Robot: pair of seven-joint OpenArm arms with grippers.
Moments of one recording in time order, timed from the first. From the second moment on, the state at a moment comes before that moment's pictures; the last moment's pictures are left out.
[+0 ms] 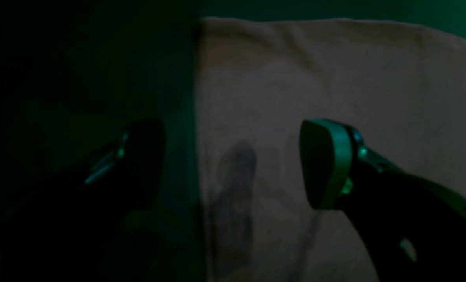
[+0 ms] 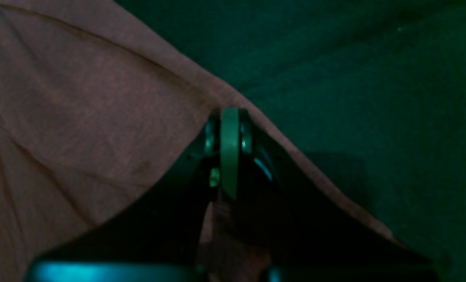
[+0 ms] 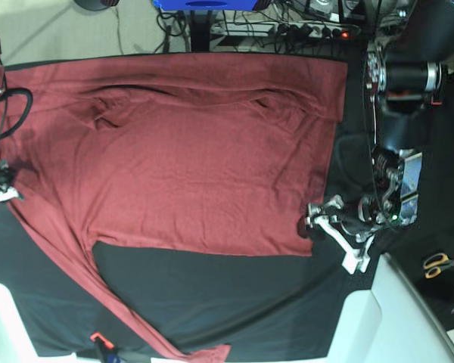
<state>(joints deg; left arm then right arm) -25.2 -16.5 -3.1 43.3 -23.5 -24.5 36.6 26.0 25.6 22.9 15.0 8.8 20.6 -7.4</state>
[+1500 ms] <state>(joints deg) -33.1 -11.2 5.6 15.7 -26.2 -23.0 15.9 25.9 25.5 23.1 16.7 8.7 20.6 -7.8</state>
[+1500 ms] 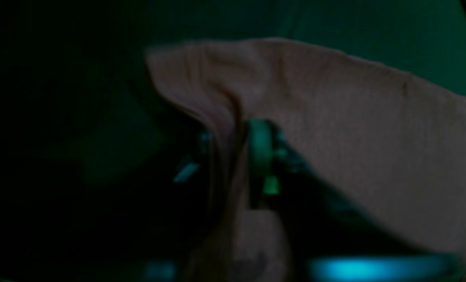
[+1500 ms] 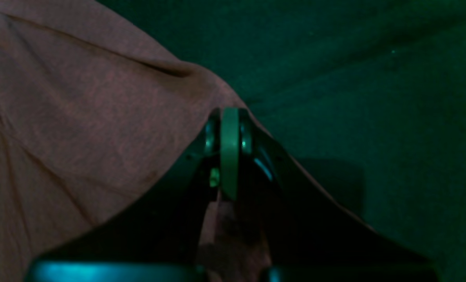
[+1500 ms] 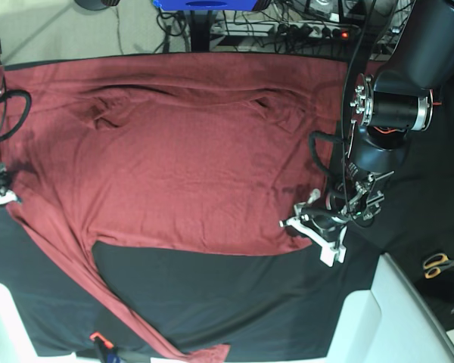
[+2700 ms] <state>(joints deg) -21.2 -14.6 0.6 42.8 -24.0 -19.3 38.4 25.7 25.5 23.2 18.7 8.5 20.6 -13.3</state>
